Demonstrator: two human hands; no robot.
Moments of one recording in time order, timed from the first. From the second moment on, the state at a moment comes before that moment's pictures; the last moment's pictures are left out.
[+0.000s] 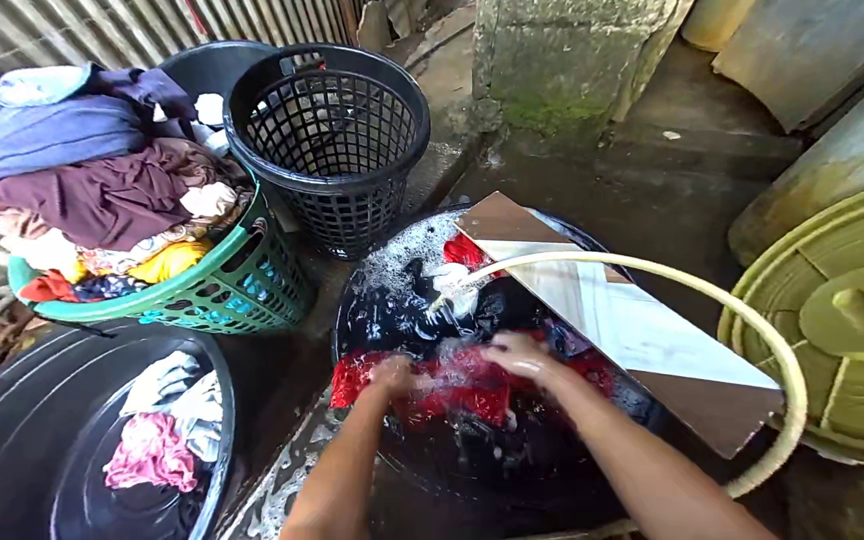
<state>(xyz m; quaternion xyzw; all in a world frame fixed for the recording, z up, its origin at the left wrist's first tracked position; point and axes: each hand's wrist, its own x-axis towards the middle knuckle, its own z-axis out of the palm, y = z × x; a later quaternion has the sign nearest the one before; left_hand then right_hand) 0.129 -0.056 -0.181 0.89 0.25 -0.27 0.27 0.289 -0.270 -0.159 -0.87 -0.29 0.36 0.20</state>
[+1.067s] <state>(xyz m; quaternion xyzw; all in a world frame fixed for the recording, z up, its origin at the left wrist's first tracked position) 0.192 -0.048 -0.113 0.84 0.29 0.09 0.45 0.170 -0.188 -0.209 -0.80 -0.30 0.04 0.51</state>
